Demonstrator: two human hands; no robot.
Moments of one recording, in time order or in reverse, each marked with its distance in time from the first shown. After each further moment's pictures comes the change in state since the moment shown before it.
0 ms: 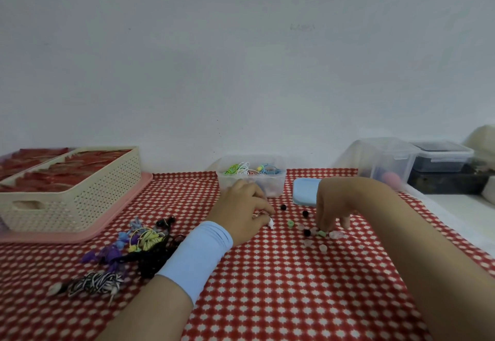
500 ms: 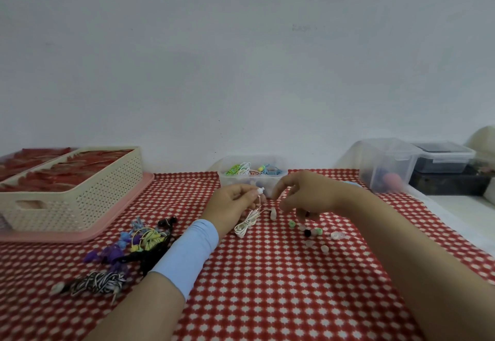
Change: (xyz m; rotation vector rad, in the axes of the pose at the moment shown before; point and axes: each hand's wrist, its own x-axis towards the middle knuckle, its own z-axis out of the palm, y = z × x) left_hand -0.005 -0.003 -0.010 -0.920 0.122 -0.486; right_hand -0.002 -0.037 0.009 0.587 0.157 -0.367
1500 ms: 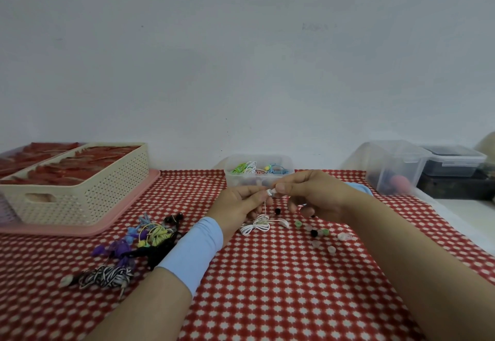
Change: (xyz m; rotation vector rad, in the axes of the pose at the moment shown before) left_hand 0.000 -0.009 0.000 -0.246 -0.115 -0.029; right_hand 0.006 0.006 0.015 0.687 -0.020 -0.047
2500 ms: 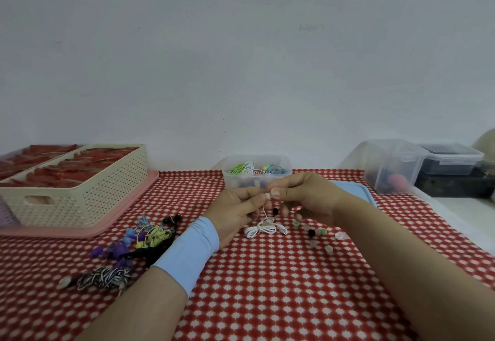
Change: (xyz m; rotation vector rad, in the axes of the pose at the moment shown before) left_hand -0.005 0.006 0.004 -0.181 -0.055 -0.075; right_hand -0.004 0.003 0.006 -0.034 -0.008 -0.049
